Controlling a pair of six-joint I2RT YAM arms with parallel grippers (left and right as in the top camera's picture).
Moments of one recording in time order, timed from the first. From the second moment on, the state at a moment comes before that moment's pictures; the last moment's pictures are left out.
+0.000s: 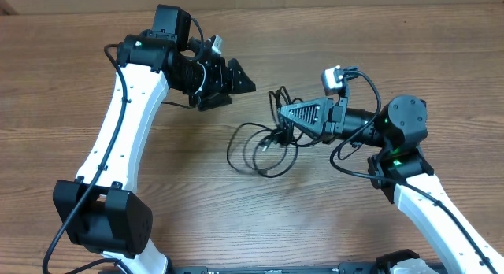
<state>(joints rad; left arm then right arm) -0.19 1.81 1.75 -1.18 0.75 -0.40 0.26 1.24 0.72 0.64 -1.08 1.50</state>
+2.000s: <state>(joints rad) -0.31 1.81 1.75 -1.17 0.91 0.31 0.21 1.26 0.72 0.62 -0.94 1.85</state>
